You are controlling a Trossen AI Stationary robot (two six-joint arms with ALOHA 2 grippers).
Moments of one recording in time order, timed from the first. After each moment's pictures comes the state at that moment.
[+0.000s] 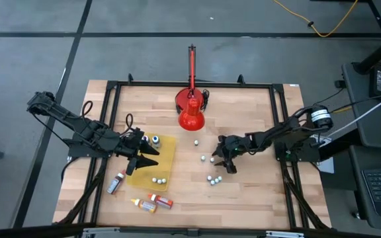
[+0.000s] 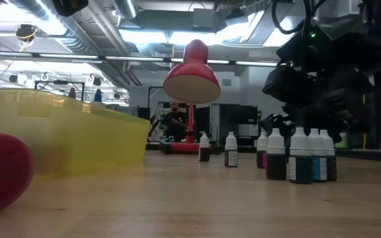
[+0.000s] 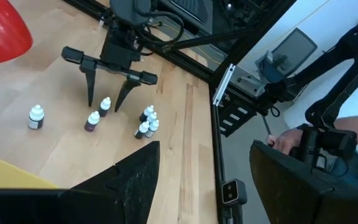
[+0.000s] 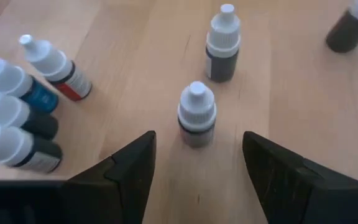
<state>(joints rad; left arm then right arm) -0.46 0.89 0.75 -0.18 -0.27 -0.72 0.11 1.65 0.47 0.45 -0.14 -0.01</state>
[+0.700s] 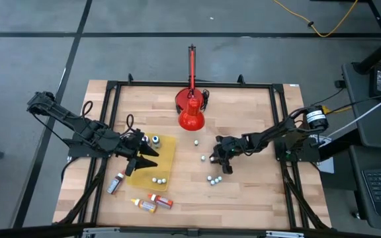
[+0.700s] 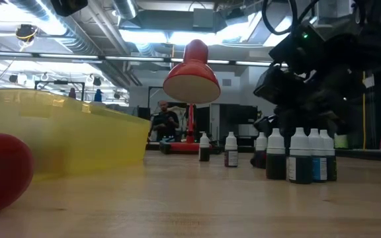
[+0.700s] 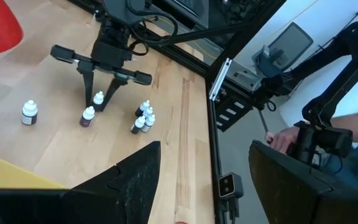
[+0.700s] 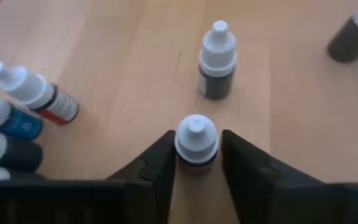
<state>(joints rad) -0.46 0.89 0.75 -0.18 -0.24 -0.72 0.13 1.71 0.52 0.44 -0.12 0.05</state>
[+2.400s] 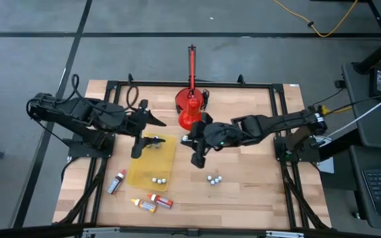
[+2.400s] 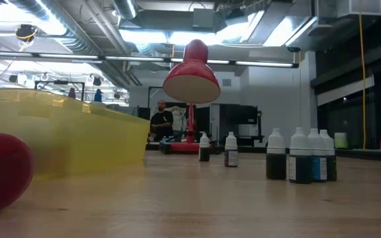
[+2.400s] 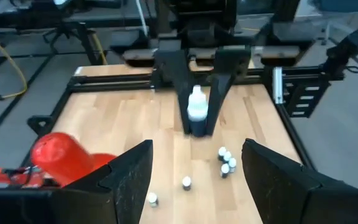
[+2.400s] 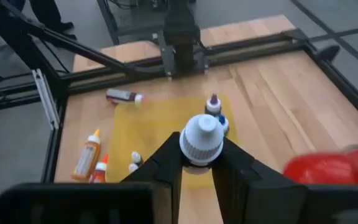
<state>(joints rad) -0.28 1.14 1.43 -0.70 -0.28 -0.09 0.26 1.75 1.84 -0.67 0.32 0.33</state>
